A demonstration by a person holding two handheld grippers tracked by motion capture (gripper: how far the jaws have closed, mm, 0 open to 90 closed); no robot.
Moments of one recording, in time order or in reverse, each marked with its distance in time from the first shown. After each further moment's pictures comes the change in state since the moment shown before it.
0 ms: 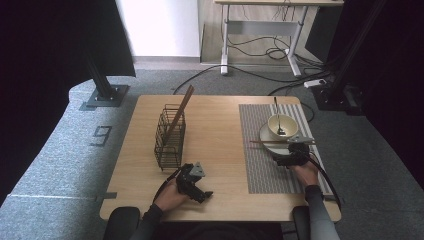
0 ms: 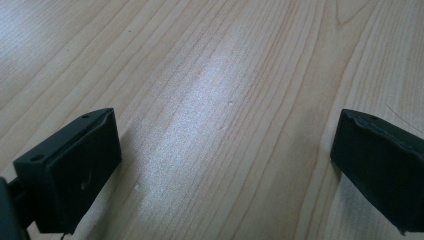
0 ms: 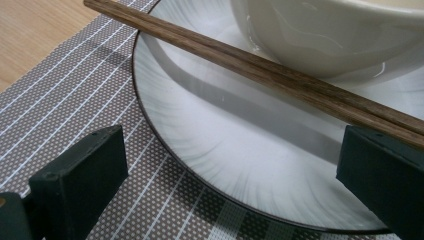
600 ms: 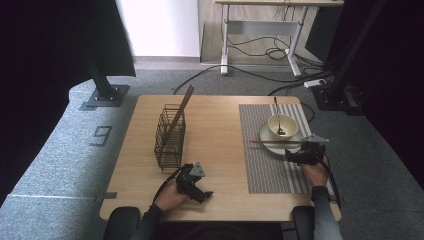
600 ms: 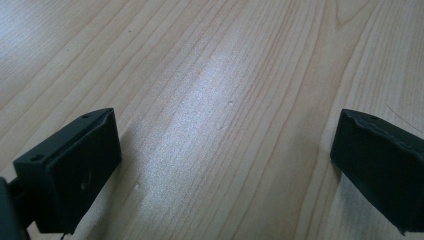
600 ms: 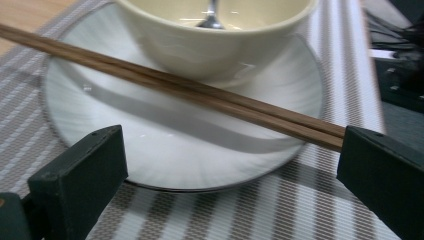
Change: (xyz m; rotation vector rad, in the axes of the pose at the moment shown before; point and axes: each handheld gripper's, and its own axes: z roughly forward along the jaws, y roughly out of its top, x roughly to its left) left arm 0.000 0.000 0.000 0.000 0.001 0.000; right arm -0.025 -0.006 -0.026 -0.068 -0.198 0.078
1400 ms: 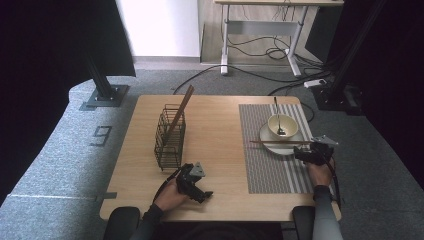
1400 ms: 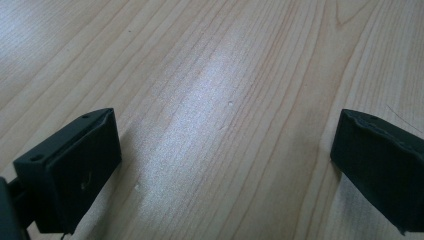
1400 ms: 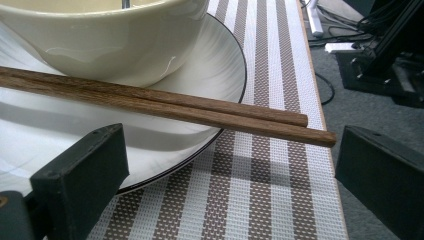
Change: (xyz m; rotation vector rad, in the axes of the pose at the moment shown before) left arm 0.000 0.000 0.000 0.000 -0.001 -0.001; right arm -0.029 -0.017 0.009 -0.050 -0.089 0.117
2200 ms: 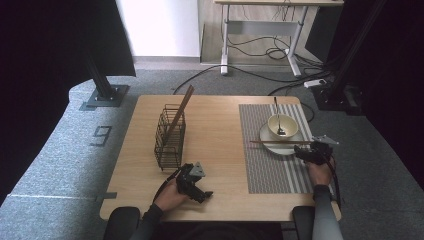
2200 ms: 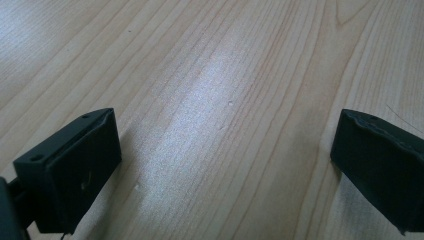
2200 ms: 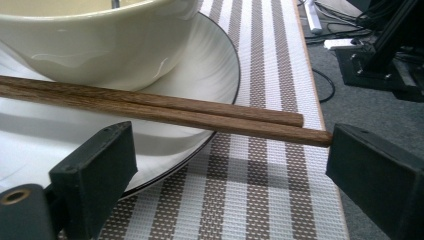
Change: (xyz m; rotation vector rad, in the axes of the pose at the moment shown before) left arm 0.000 0.000 0.000 0.000 0.000 0.000; right arm -0.002 0.000 0.004 -0.002 -0.004 0.025
